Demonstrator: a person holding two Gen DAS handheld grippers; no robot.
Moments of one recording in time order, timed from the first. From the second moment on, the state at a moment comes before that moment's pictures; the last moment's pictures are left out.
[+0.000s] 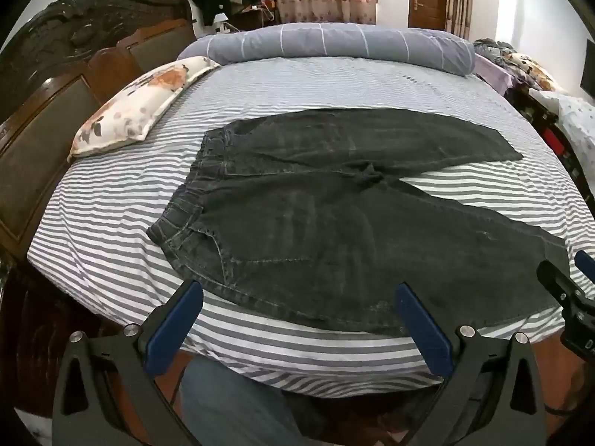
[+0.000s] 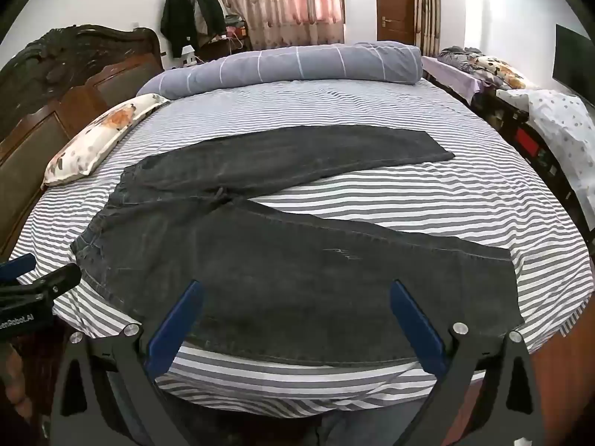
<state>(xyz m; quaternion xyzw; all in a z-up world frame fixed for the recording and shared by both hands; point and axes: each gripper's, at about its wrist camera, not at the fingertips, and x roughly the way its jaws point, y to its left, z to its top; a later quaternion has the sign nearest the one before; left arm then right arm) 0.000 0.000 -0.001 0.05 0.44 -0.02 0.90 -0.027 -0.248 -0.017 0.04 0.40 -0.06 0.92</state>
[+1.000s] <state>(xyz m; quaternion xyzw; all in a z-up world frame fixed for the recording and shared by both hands) 0.005 -0.001 -0.015 0.06 0.45 -0.04 0.89 -0.023 -0.240 -0.026 0.04 0.40 -0.04 0.91</state>
